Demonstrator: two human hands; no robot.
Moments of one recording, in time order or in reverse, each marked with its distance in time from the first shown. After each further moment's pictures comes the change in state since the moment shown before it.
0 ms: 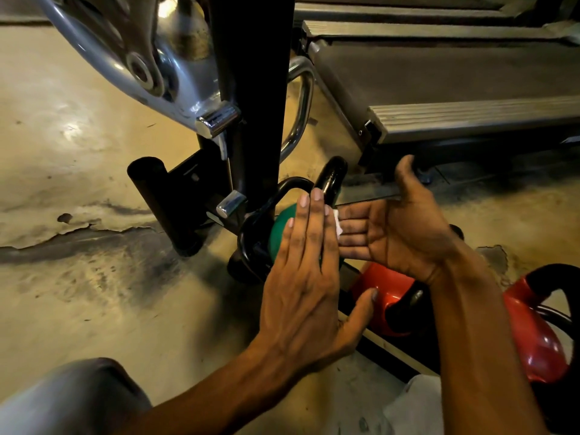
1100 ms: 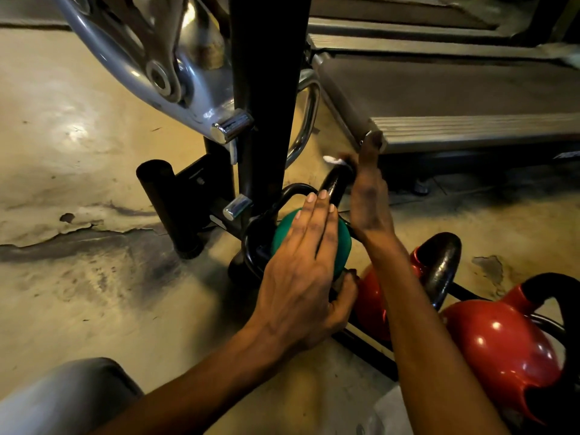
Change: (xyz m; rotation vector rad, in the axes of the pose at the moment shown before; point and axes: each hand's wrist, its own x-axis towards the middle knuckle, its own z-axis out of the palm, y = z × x) left_hand 0.012 -0.021 0.000 -0.151 0.069 0.082; right_hand 0.039 -0.007 0.045 -0.520 0.616 -0.666
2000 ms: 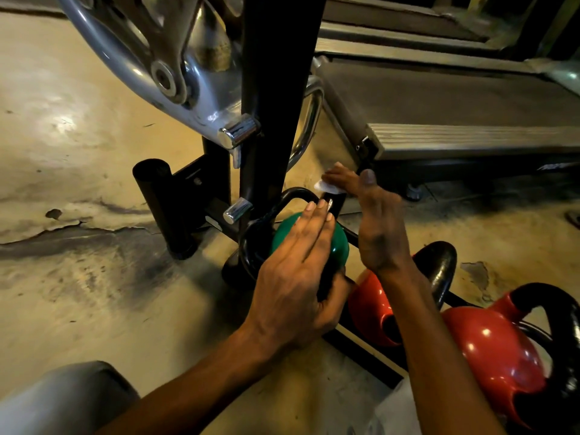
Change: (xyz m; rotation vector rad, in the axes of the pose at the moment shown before) left_hand -0.002 -0.013 0.002 -0.190 0.160 0.027; right_hand -0.015 0.024 -0.018 -0.153 -0.155 -0.392
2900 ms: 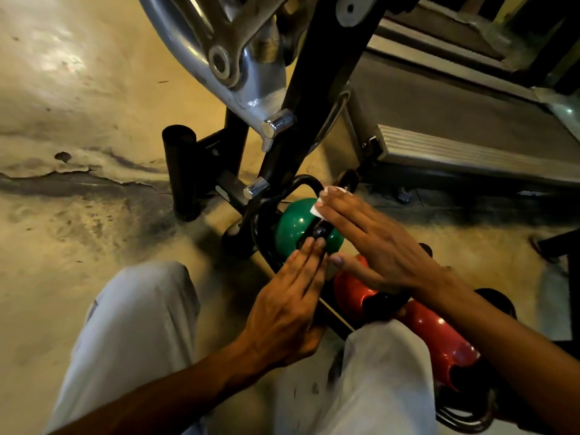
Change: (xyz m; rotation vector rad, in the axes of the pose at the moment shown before) left_hand -0.070 0.023 -0.009 0.138 -0.170 -0.022; right_hand -0.012 -0.034 -0.043 -0.793 -0.706 -0.464
